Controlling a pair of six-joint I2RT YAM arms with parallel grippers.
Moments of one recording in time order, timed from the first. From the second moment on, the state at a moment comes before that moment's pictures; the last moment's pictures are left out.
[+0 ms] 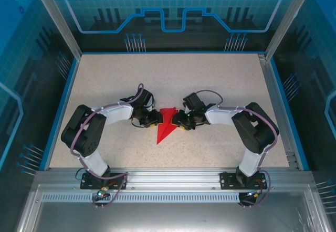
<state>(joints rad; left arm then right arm) -0.43 1.72 0.92 -0.40 0.42 -0.67 0.62 1.78 0.90 -0.15 -0.40 0.95</state>
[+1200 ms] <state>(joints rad) -0.43 1.75 0.93 -0.42 0.43 -0.67 0.63 1.87 0.94 0.05 -0.45 0.98</state>
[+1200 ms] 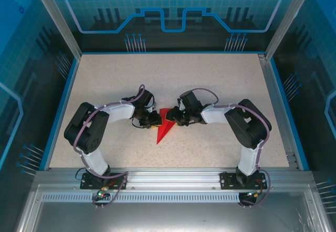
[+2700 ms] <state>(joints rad) -0.40 0.96 0.51 -0.25 0.02 -0.76 0.73 1.69 1.50 -1.00 0.30 0.55</state>
